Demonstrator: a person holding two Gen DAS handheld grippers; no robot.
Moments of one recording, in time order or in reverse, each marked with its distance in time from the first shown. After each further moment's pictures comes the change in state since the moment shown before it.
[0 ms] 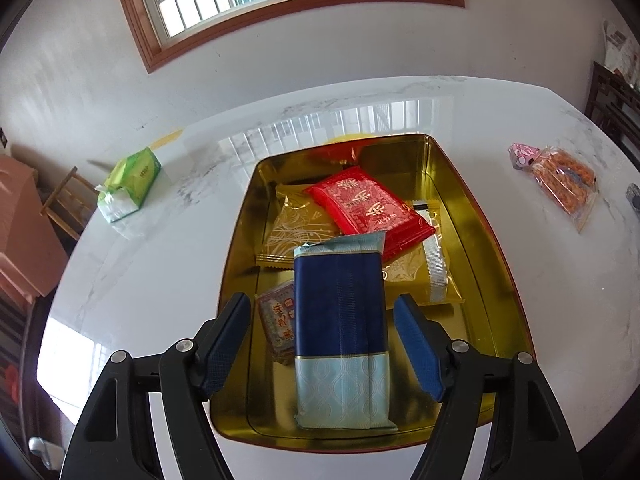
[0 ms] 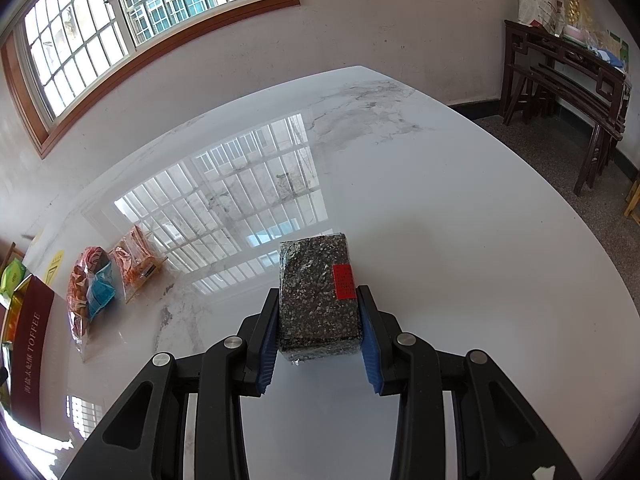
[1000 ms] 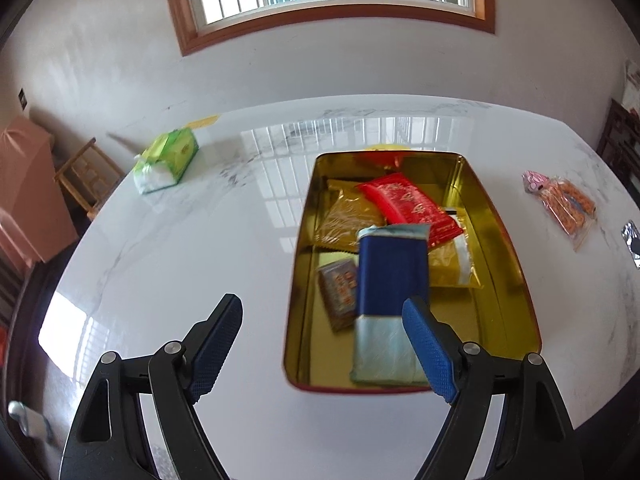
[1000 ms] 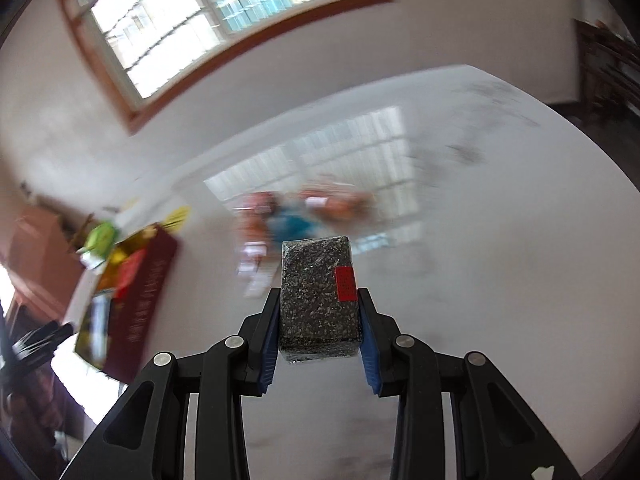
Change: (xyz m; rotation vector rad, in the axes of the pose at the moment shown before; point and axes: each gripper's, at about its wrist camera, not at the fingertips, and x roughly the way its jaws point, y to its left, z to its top) left arm -0.036 0.051 -0.021 -0.132 -0.011 -0.004; right arm -0.074 0.130 -0.046 -0.127 0.023 0.353
